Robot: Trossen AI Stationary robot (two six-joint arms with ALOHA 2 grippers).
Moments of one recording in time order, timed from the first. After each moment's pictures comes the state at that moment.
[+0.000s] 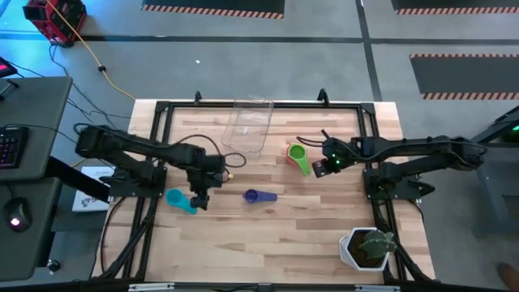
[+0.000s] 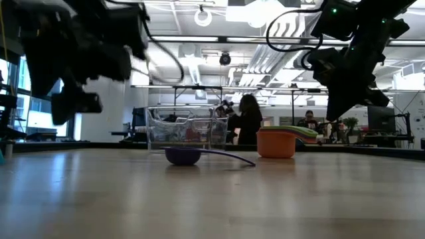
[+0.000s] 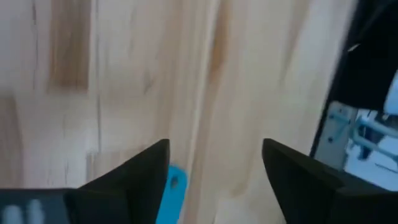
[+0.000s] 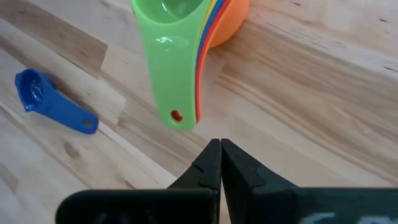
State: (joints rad) left arm 0.02 1.41 0.76 -0.77 0.57 -0.20; right arm -0.16 1.07 0.61 -0.60 -0.03 0.99
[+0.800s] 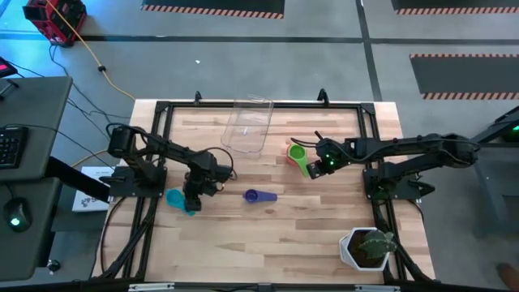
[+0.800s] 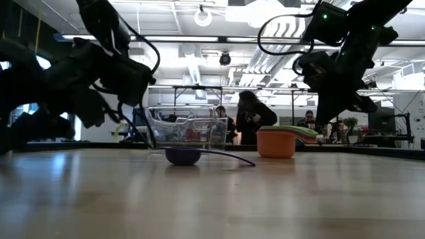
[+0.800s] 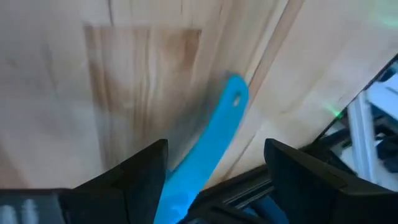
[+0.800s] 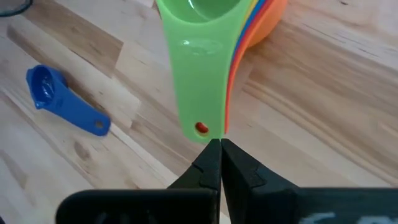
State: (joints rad) left arm 0.01 1.72 0.81 -1.09 0.55 0.01; right arm -0.16 1.16 0.61 -0.48 -0.07 0.96
